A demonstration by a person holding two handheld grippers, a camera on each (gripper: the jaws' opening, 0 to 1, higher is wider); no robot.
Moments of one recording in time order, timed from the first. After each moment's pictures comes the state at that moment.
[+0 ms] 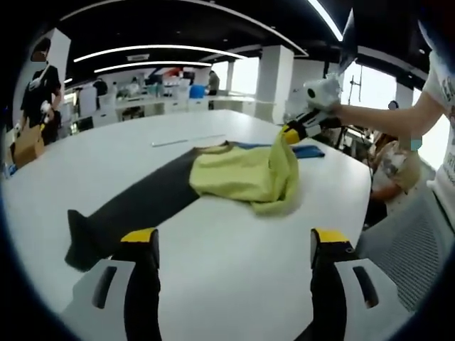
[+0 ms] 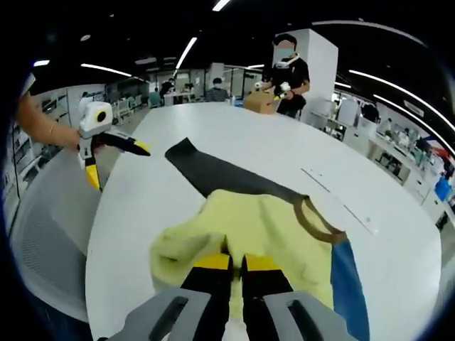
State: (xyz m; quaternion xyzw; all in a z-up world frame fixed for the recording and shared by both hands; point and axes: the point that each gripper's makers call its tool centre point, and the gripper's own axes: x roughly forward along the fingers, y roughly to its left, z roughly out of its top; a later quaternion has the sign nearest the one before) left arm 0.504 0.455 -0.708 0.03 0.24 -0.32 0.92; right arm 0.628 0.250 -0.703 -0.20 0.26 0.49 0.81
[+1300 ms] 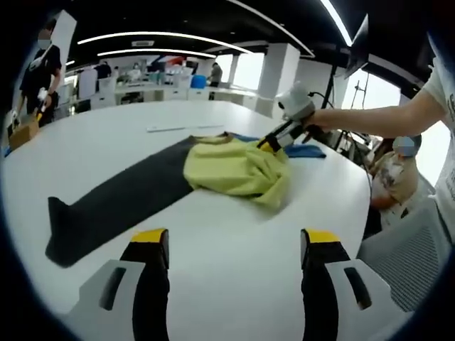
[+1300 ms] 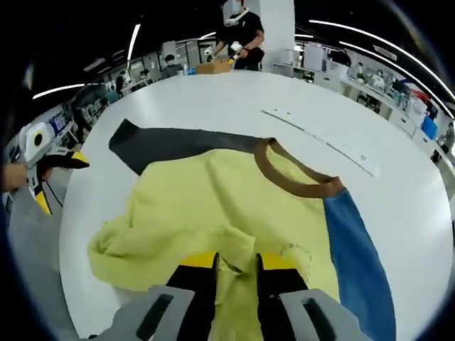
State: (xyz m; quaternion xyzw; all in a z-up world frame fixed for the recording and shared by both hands) left arm 0.521 0.436 -0.723 -0.01 0.26 -0.33 0.91; right arm 0.692 0.228 -0.772 -0.14 0.39 0.39 0.82
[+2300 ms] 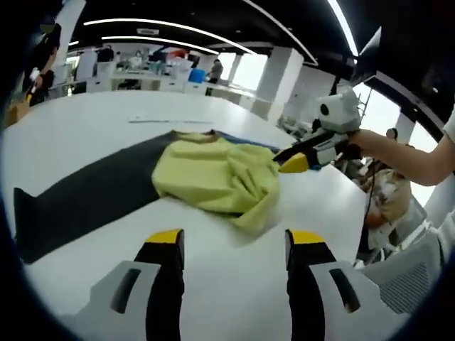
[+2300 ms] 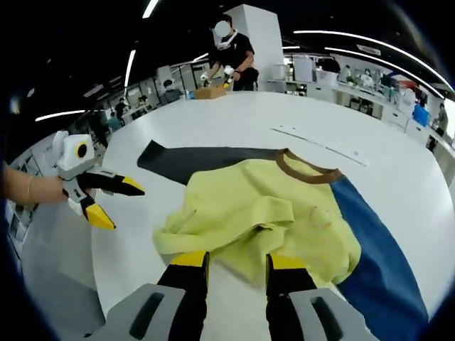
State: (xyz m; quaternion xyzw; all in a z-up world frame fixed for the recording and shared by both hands) left arm 0.543 0.377 -0.738 -0.07 0.29 -0.34 0.89; right arm 0.605 0.232 -0.740 -0.08 0.36 0.40 0.84
